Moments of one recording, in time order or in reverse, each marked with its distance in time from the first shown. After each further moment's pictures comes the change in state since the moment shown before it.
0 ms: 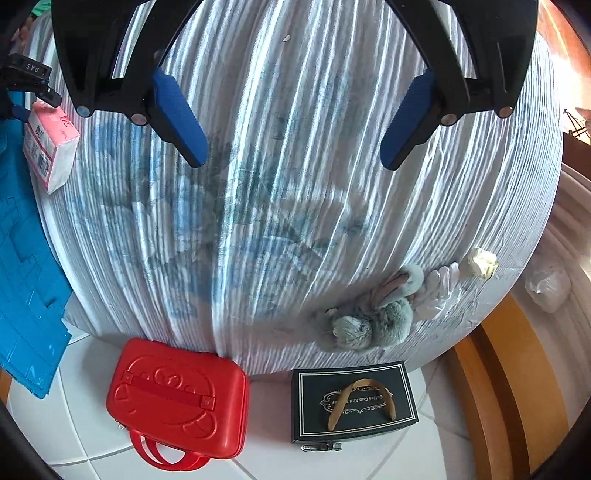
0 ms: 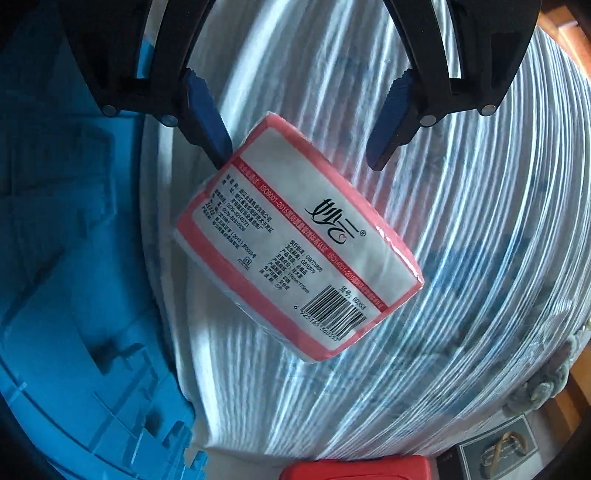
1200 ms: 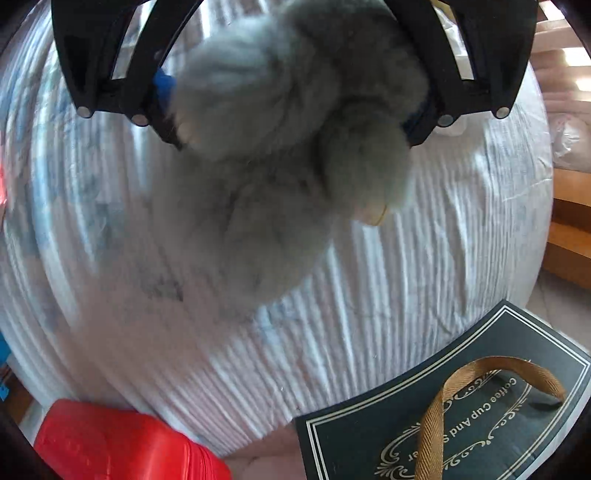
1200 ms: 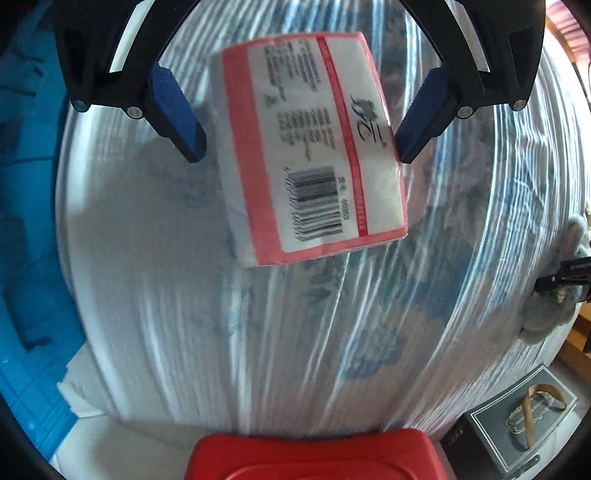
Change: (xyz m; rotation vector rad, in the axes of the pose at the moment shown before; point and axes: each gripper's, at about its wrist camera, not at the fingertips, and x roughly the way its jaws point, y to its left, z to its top) left arm 0.244 0.059 0.199 0.508 0.340 -0.078; right arm 0.053 0.072 0.203 0.088 0.145 0.084
